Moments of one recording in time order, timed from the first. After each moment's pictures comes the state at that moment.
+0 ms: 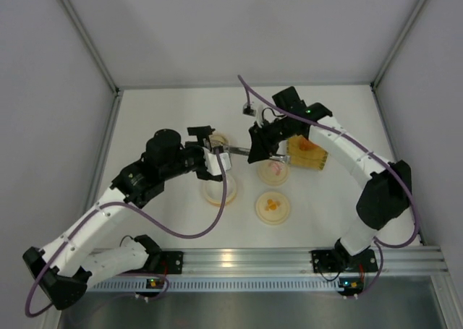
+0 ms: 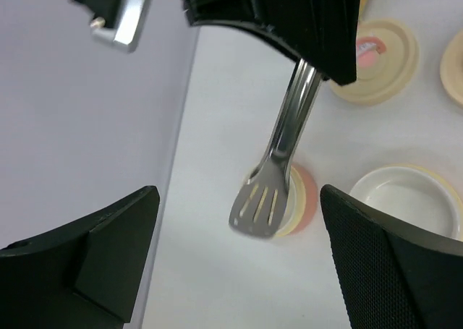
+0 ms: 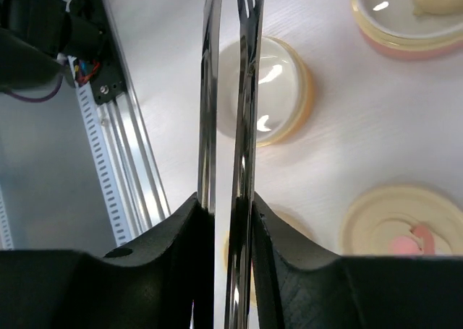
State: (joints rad) left arm -0.71 1.02 1.04 -0.40 0.23 0.91; right arm 0.58 1.67 1.53 -0.85 -0.77 -0.21
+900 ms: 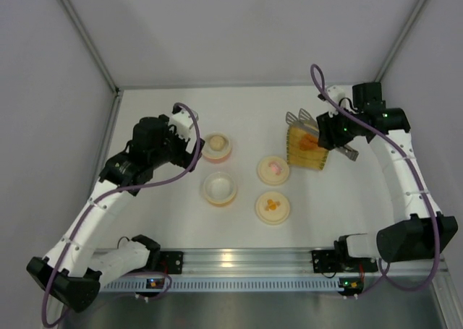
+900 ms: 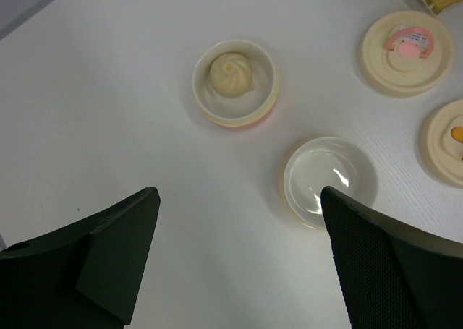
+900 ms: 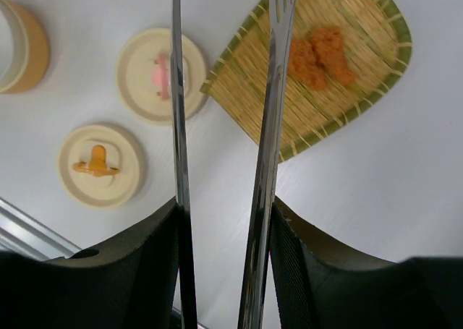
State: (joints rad) left arm -0.48 1.01 1.16 -0.67 0.04 0.17; right arm 0.11 1.35 1.48 -1.07 -0.36 -0.35
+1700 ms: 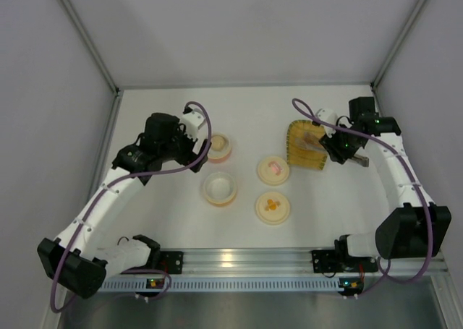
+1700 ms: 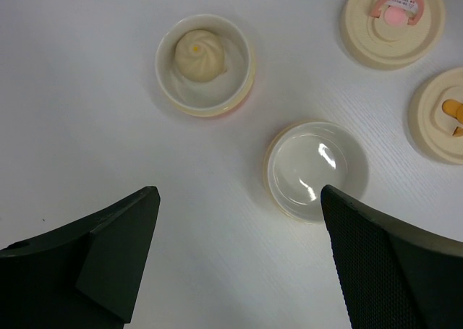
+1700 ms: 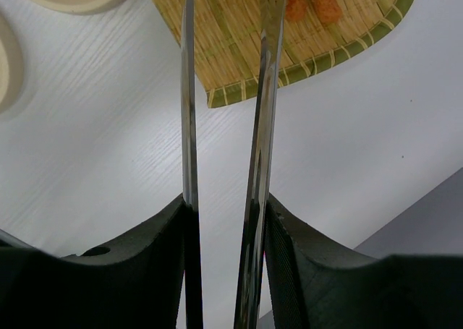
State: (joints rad) left arm -0.45 1.12 1.14 -0.67 0.14 0.19; right arm 0.03 1.34 1.27 -1.05 -0.22 -0.79
